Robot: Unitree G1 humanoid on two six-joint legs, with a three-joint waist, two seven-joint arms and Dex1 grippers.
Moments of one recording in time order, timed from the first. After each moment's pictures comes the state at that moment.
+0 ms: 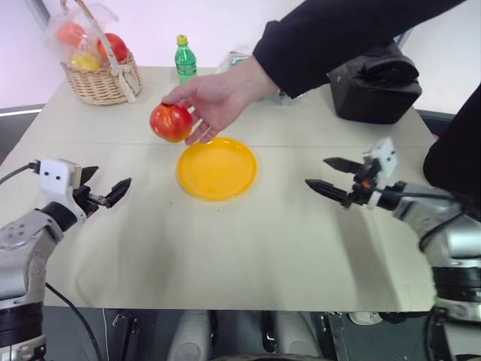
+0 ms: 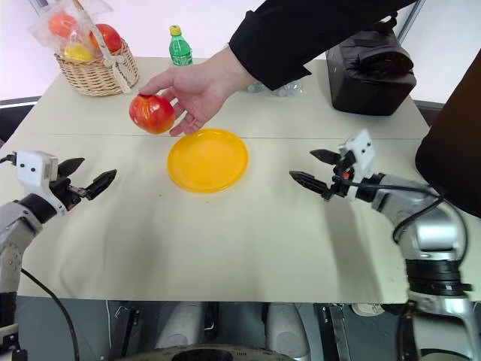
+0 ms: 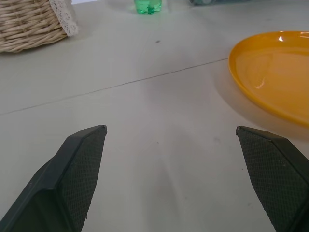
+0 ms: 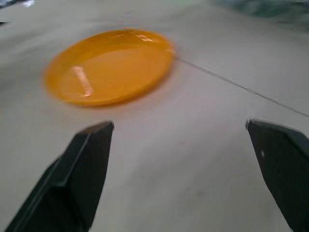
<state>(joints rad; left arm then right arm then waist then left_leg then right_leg) -0.09 0.71 0.42 -0.10 -0.45 0.43 -0.62 -0.36 -0.76 -0.19 -0.21 0.64 0.66 0.91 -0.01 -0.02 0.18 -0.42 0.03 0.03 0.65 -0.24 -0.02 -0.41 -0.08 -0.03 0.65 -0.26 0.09</state>
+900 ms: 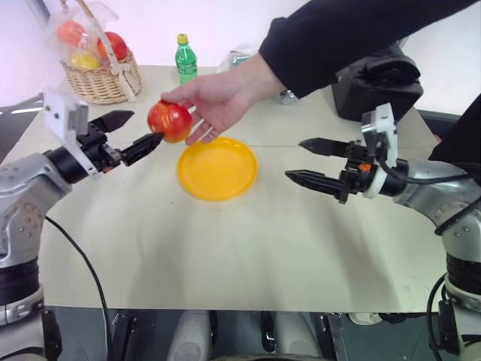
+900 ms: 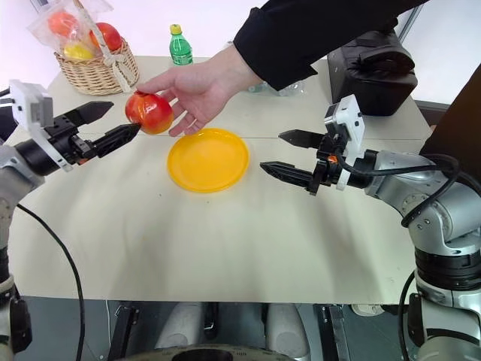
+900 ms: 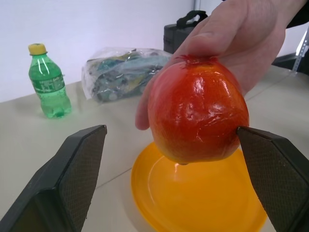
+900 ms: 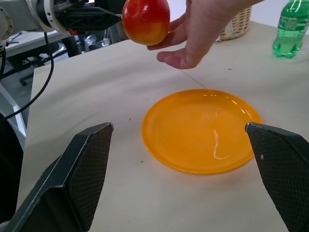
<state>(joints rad) -0.41 0.79 0.35 -0.24 -0.71 0.65 -0.70 -0.47 -0.76 -0.17 -0.38 0.84 0.84 0.81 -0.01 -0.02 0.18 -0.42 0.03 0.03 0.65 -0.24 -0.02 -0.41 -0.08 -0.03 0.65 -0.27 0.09</state>
